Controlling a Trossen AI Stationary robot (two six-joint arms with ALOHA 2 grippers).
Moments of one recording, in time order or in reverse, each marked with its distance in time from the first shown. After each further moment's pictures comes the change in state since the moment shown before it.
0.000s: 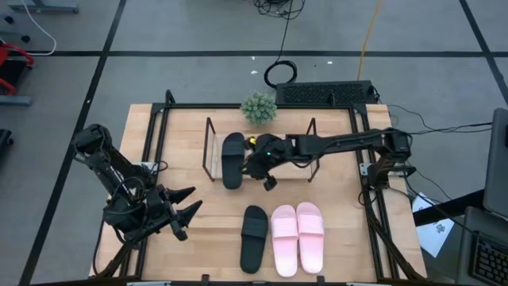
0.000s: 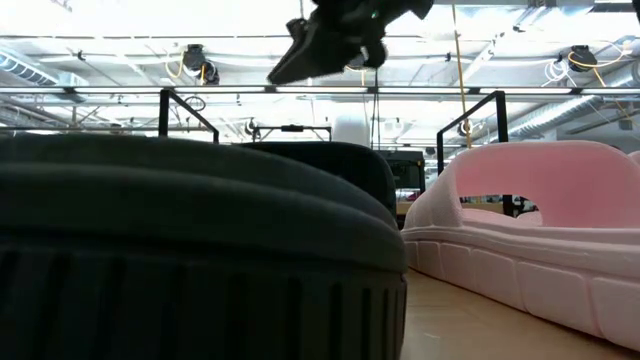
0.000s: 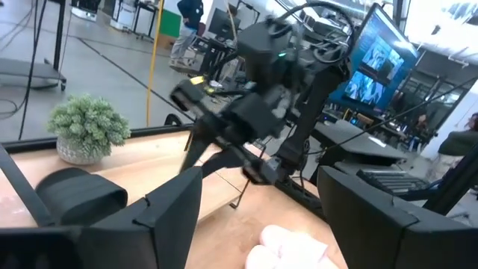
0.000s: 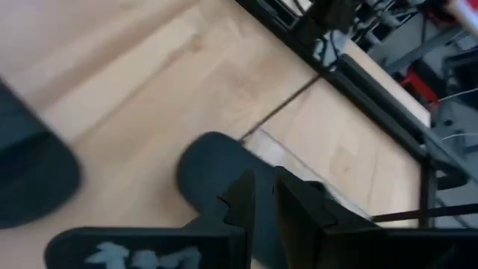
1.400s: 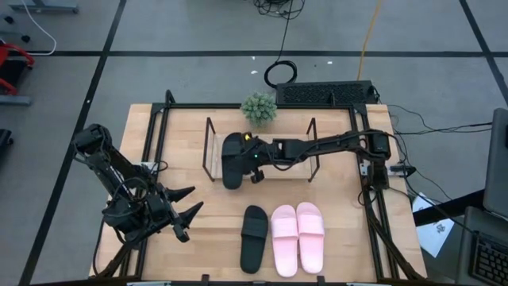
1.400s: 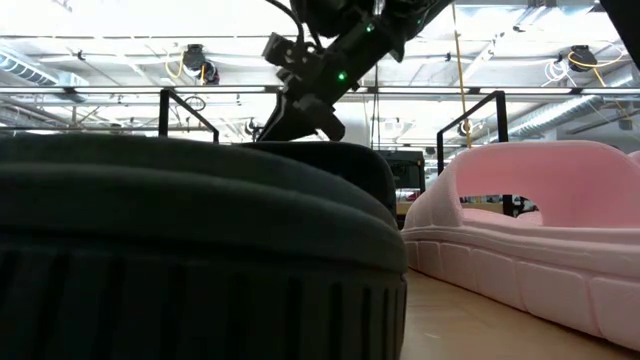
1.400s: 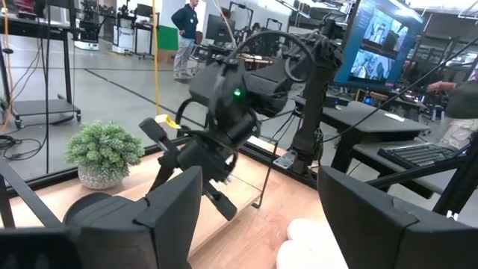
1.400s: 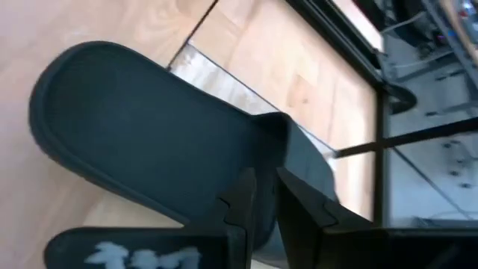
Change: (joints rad) left arm 0.000 0.000 0.000 -0.032 0.001 0.142; right arm -0.022 0.171 0.000 0.138 0.289 0.002
